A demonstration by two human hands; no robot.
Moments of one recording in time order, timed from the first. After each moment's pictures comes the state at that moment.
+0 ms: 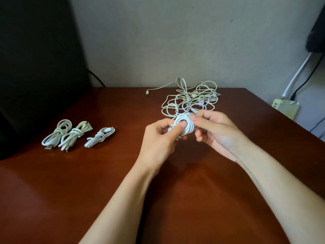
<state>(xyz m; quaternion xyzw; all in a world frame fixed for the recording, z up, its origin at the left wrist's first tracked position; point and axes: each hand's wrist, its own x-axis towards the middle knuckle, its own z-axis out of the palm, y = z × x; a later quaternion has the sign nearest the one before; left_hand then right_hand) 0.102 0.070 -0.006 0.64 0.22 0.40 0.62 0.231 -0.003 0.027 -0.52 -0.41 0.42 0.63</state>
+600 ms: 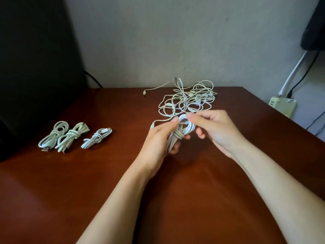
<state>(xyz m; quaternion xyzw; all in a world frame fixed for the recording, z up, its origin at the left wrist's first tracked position) 0.107 0.070 -0.007 0.60 0.20 0.32 0.70 0.241 0.001 0.019 -0.58 -0.45 0.29 0.62</state>
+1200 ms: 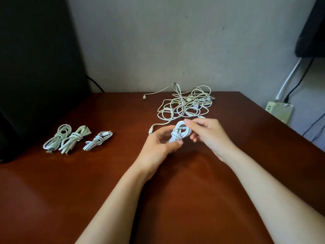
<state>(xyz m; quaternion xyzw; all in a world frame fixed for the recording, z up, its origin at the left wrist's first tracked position) 0.108 0.071 -0.016 0.63 0.25 0.31 0.67 0.256 0.010 0.001 -0.65 -0.42 0.24 0.58</state>
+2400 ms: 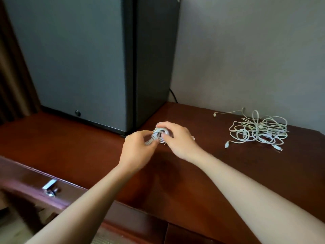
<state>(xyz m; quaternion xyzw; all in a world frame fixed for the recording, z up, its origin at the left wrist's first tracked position) -0.135 0.104 0.013 0.72 0.52 0.42 0.21 0.009 0.106 0.028 -0.58 -0.72 0.14 0.35</state>
